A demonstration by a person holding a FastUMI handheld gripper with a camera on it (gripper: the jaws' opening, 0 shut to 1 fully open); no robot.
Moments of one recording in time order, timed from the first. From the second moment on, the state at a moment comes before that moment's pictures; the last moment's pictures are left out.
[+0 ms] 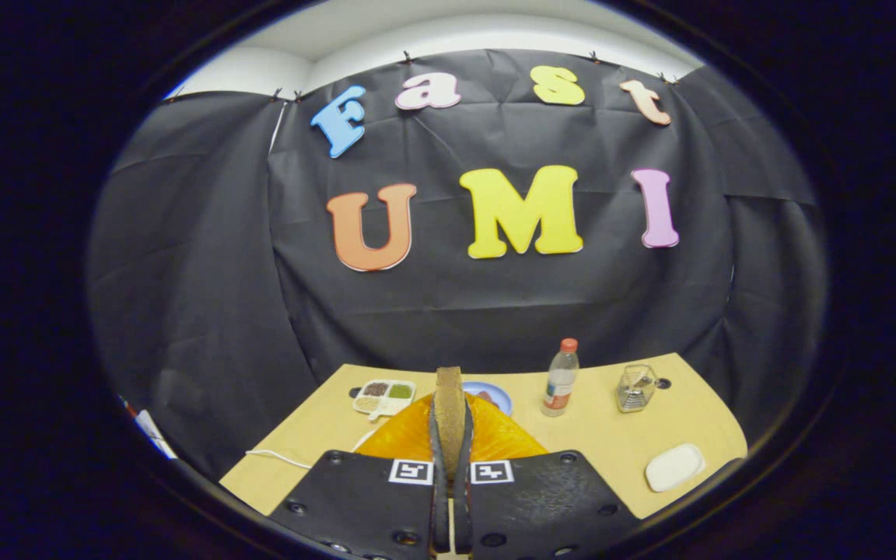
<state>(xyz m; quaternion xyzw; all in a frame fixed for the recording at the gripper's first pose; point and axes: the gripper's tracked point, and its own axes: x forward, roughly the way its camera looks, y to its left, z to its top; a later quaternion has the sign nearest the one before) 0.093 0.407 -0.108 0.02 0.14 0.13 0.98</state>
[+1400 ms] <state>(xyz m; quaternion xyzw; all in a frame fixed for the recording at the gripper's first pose) 0.131 0.315 -0.352 0.08 0.28 0.10 0.95</state>
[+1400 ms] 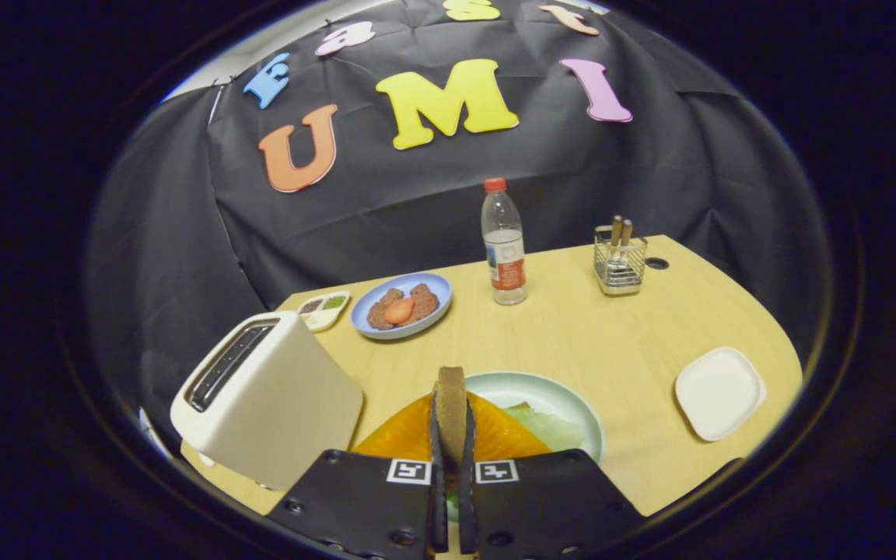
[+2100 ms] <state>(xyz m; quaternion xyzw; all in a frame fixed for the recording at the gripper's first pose) 0.141 0.222 -0.293 0.07 0.22 0.06 0.97</state>
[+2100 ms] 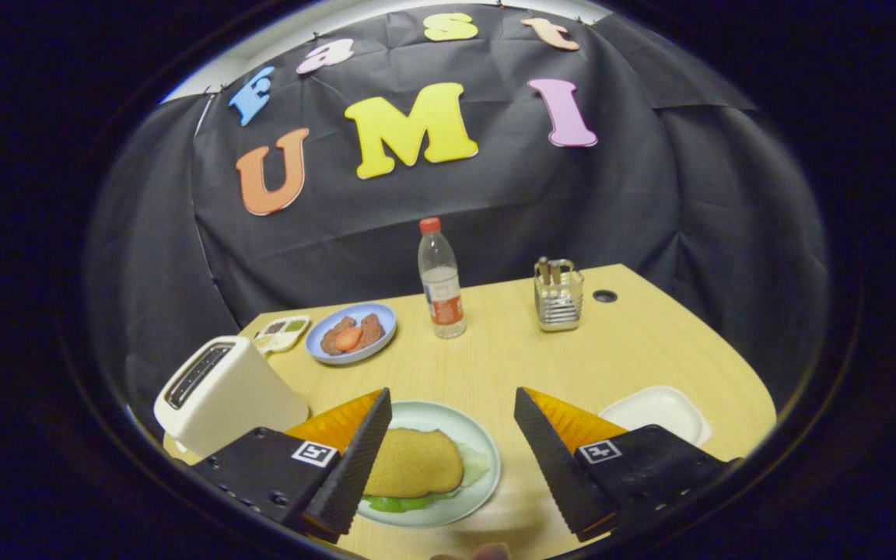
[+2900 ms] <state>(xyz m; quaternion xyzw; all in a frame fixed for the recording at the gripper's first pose) 0.053 0.131 -0.038 -0.01 0.03 0.00 1.00</state>
